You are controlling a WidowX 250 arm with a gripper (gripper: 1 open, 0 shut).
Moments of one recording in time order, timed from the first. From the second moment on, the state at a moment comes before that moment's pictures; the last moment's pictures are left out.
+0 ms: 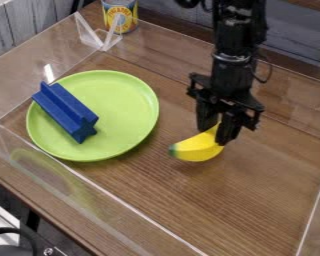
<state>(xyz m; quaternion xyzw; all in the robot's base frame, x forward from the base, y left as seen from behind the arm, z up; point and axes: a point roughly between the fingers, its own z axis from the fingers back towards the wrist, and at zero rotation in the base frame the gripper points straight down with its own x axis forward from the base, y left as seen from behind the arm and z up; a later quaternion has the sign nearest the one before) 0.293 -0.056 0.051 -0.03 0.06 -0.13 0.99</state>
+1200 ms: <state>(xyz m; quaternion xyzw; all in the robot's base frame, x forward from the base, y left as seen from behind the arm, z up) 0.269 0.016 0.142 0.00 -0.01 0.01 1.00</state>
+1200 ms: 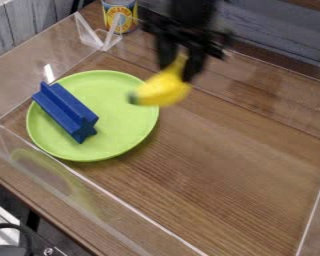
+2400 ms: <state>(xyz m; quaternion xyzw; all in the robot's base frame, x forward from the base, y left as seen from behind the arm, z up) 0.259 0.045 0.150 0.02 -0.03 0.01 1.00</state>
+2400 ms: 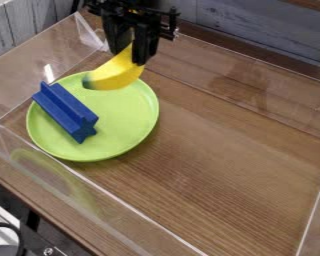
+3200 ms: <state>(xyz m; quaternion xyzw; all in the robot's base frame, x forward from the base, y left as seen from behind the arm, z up) 0.243 0.045 0.135 0.04 -0.02 -0.01 1.00</state>
